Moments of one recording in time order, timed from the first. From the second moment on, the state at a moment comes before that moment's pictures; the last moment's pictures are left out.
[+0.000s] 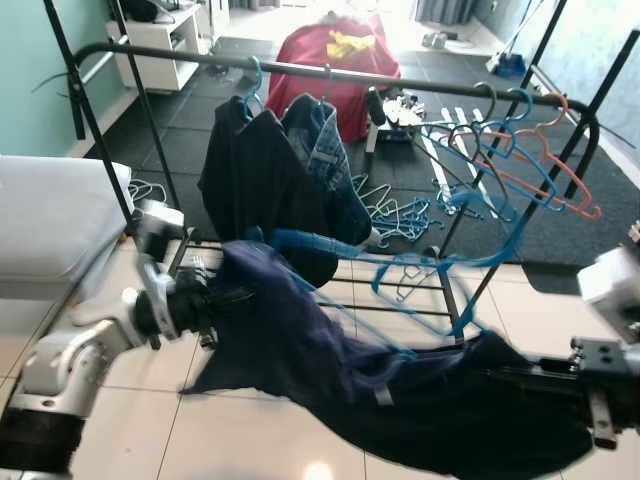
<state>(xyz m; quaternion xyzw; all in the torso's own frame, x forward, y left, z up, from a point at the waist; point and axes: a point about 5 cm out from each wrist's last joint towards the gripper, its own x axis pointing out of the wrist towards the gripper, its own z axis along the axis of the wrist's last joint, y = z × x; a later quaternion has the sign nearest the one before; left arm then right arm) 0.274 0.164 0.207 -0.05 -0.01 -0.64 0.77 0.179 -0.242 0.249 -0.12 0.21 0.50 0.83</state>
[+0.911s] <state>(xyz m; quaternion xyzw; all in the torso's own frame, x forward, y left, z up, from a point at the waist) 0.287 0.171 0.240 0.07 -0.05 -0.59 0.80 0.187 -0.236 0.230 -0.16 0.26 0.54 0.78</state>
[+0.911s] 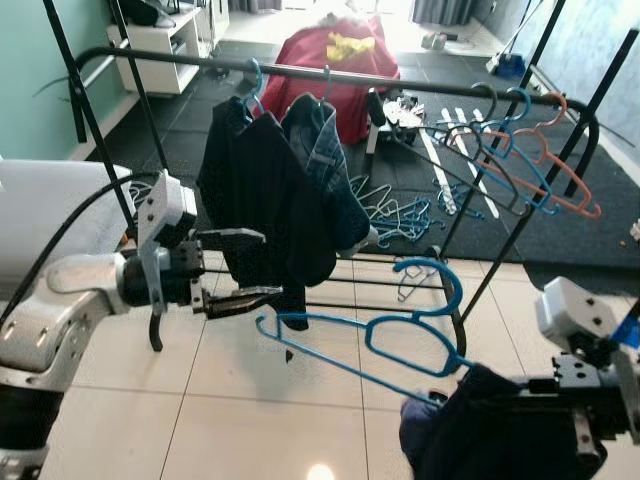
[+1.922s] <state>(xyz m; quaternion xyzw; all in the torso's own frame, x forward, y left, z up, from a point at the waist) 0.245 0.106 0.225 0.03 -0.03 -0.73 0.68 0.208 -0.219 0.232 -0.22 0.24 0.58 0.75</state>
